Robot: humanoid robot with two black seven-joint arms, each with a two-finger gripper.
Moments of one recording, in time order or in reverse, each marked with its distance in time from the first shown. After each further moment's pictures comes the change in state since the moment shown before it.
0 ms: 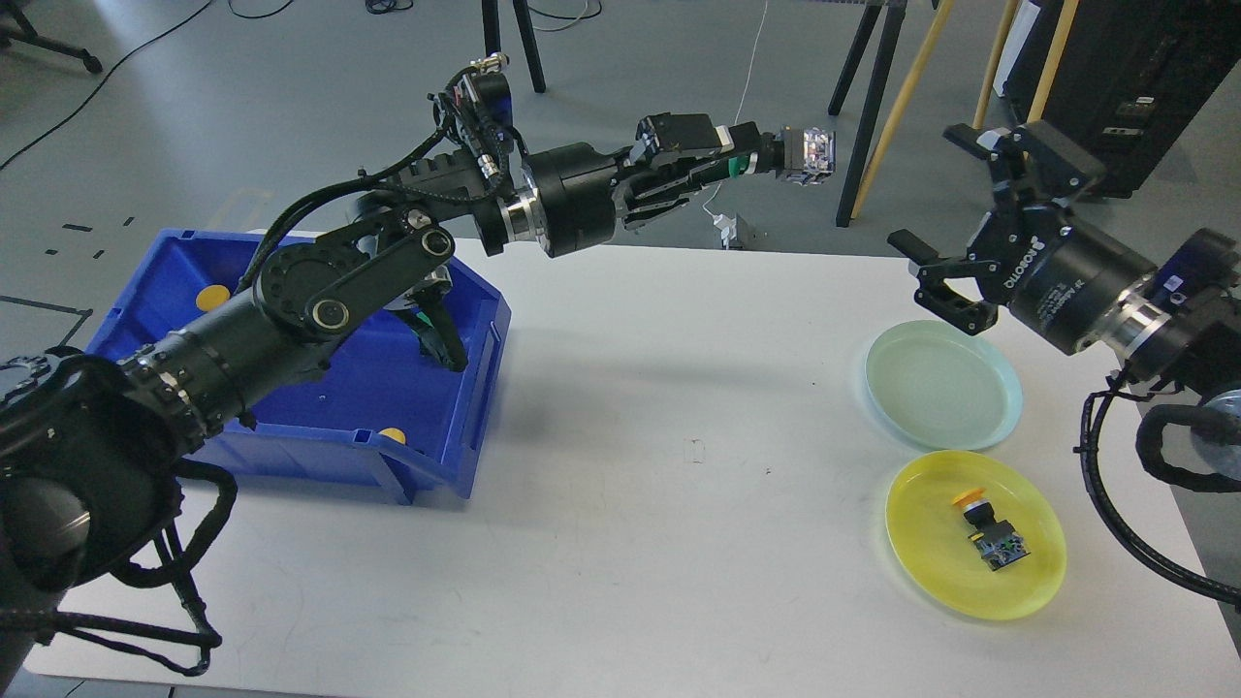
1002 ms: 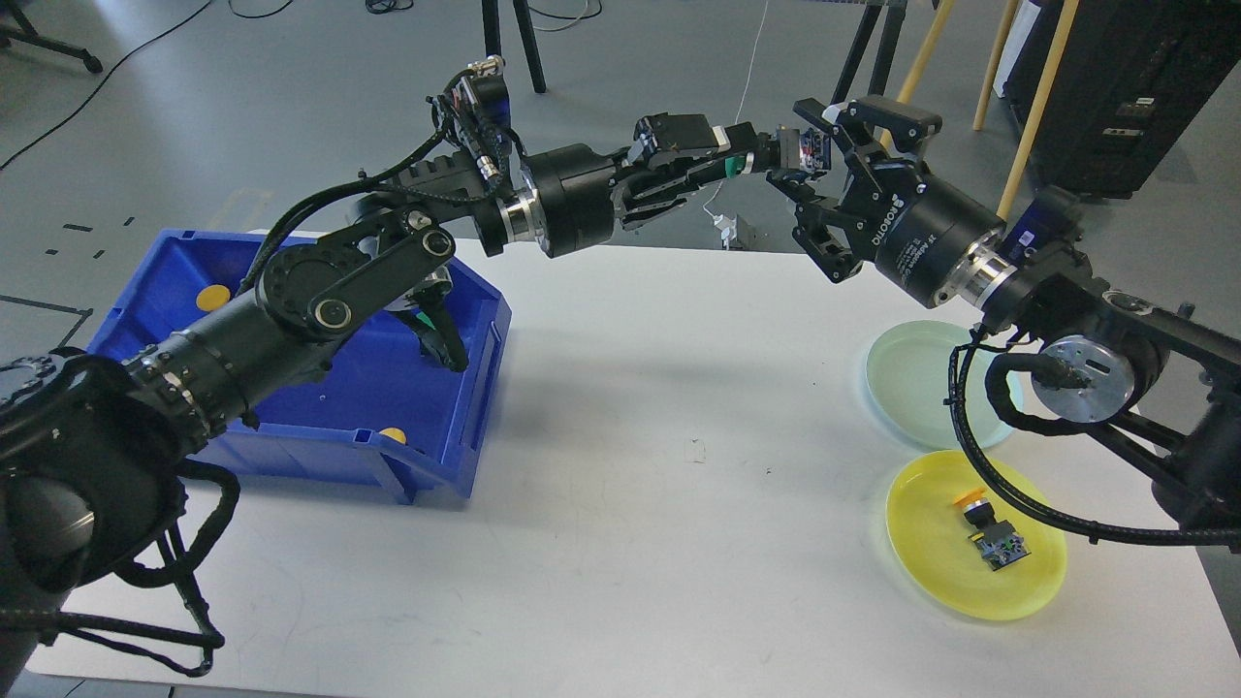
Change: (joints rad) left arm -0.001 -0.005 0.000 0.018 -0.008 0.000 0.000; right arm 0.155 0.202 -0.098 -0.114 0.008 -0.124 0.025
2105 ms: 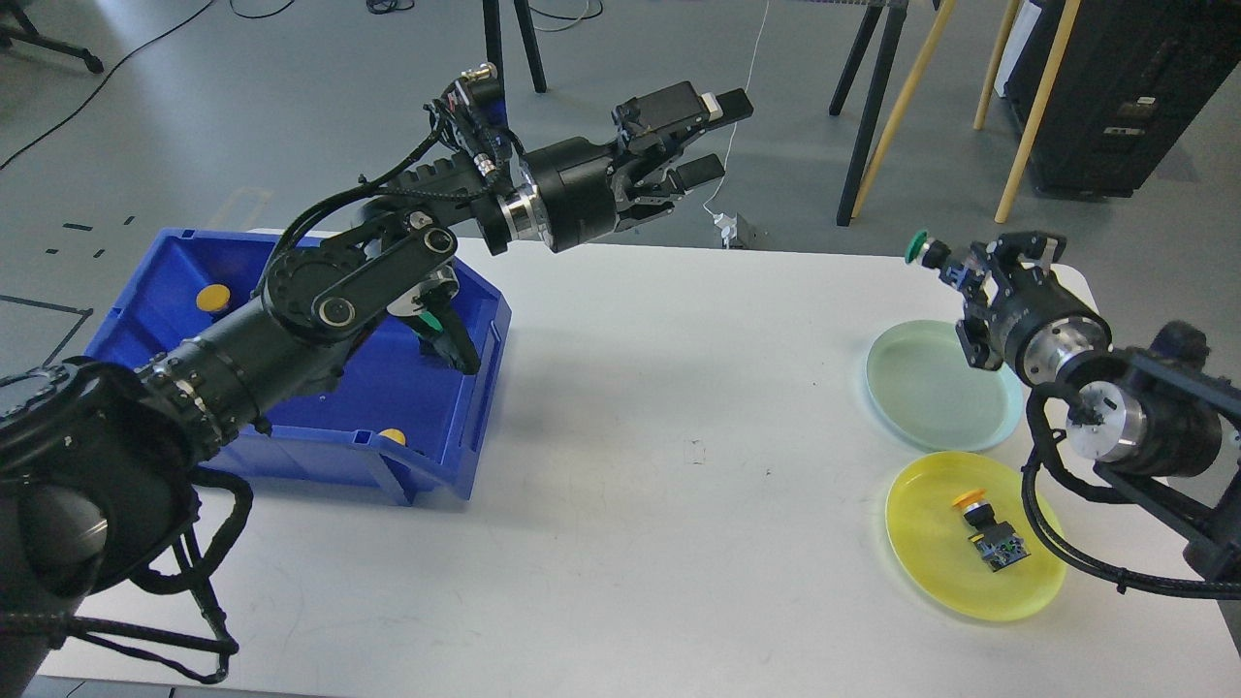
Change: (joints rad) left arm 0.016 -0.023 -0.034 0.020 -0.055 0.000 0.000; right arm -0.184 -0.002 -0.031 -0.218 0.147 -0.508 -0.142
